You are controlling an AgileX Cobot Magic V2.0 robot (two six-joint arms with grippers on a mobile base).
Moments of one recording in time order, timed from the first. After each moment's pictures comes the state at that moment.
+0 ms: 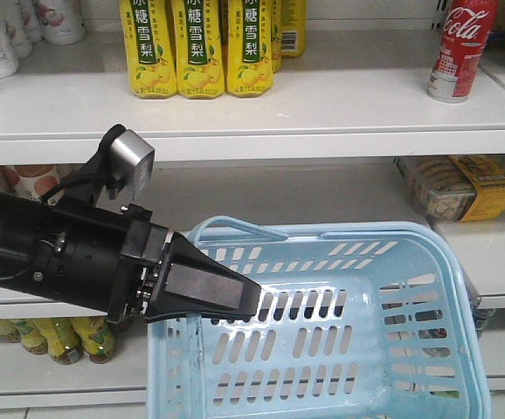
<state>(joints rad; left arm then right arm) -0.40 1.34 -0.98 -1.38 1.18 0.55 0.01 -0.01 0.03 0.01 0.15 -0.07</state>
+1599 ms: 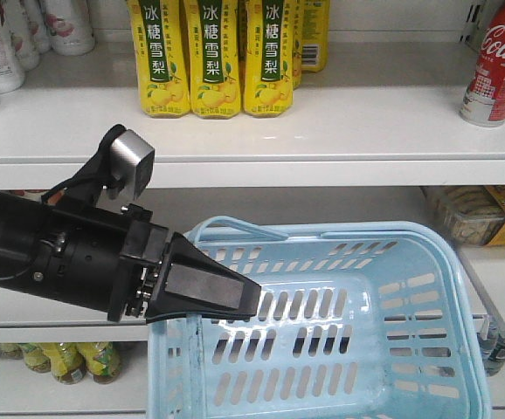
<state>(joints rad) -0.40 1.34 -0.98 -1.38 1.18 0.55 0.01 -0.01 0.03 0.01 0.15 -0.07</state>
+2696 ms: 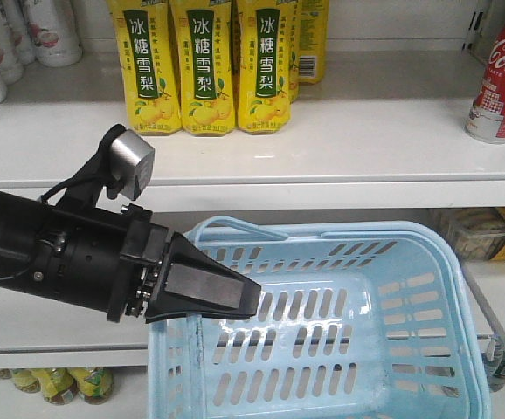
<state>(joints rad) -0.40 1.34 -0.98 -1.38 1.18 0.55 0.01 -0.01 0.03 0.01 0.15 -0.07</state>
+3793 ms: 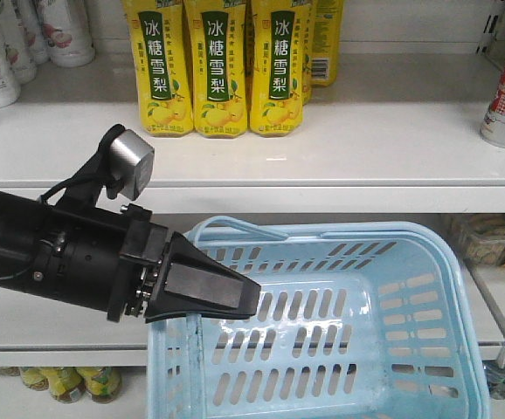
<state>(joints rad) -0.40 1.34 -0.98 -1.38 1.18 0.55 0.01 -0.01 0.03 0.01 0.15 -0.07</state>
